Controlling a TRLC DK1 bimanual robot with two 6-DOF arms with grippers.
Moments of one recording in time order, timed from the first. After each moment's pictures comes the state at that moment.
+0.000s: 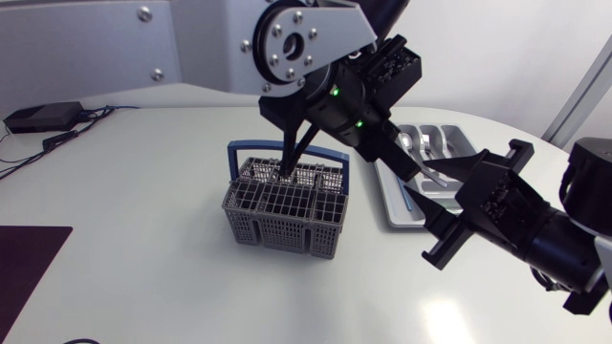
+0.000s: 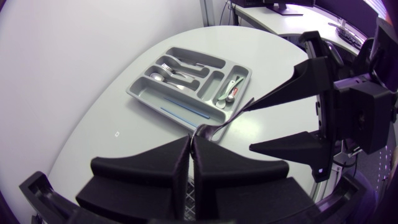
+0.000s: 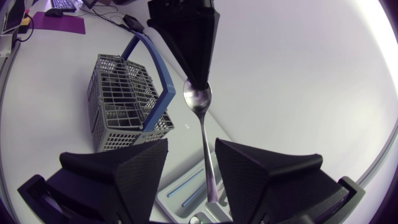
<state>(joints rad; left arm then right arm) -0.90 1.85 1.72 -0.62 -0.04 0.21 0.43 0.79 0.44 0.05 -0.03 -0.70</state>
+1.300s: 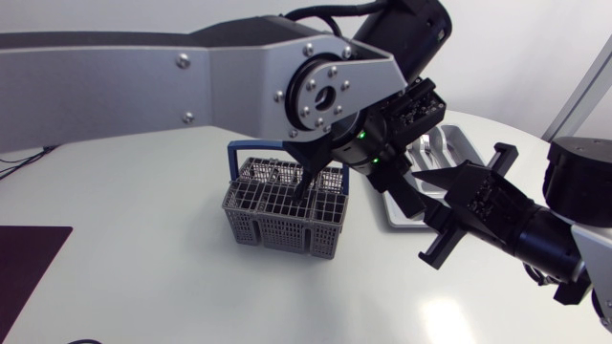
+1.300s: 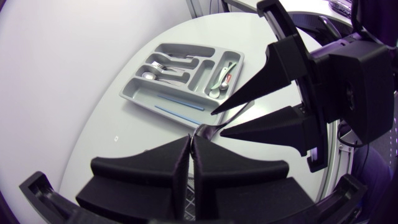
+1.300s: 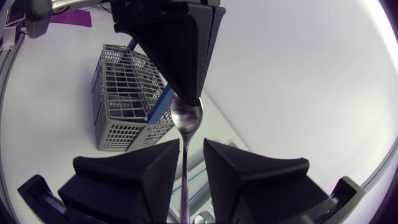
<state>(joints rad) -0.98 1.87 1.66 -0.57 -0.12 0.30 0.38 0.87 0.44 0.07 -0.09 -0.73</state>
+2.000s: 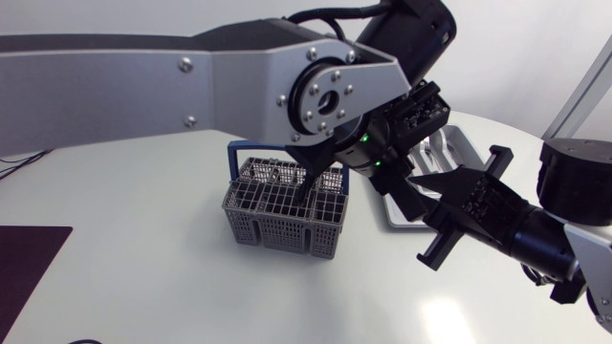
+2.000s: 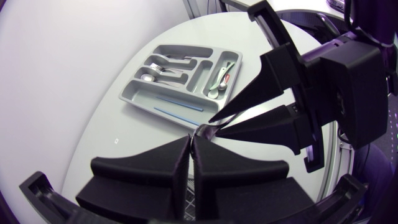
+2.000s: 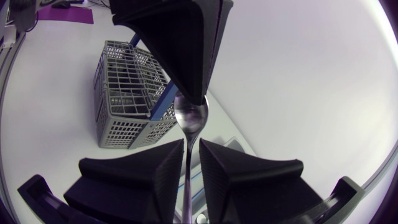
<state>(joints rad) -0.99 1.87 1.65 -0.57 -0.12 0.31 0.38 0.89 0.44 0.07 -0.09 -0.74</state>
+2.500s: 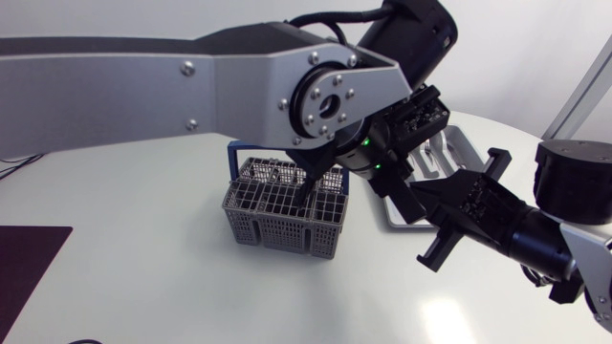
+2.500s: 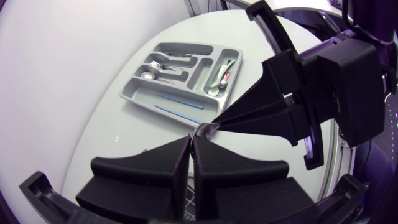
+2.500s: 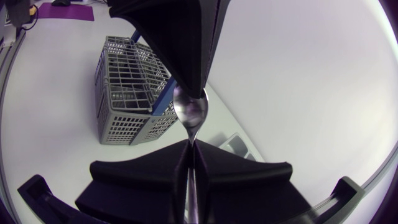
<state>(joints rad) -0.99 1.87 1.65 -0.57 -0.14 0.32 0.38 0.90 0.44 0.04 -0.09 -0.74</state>
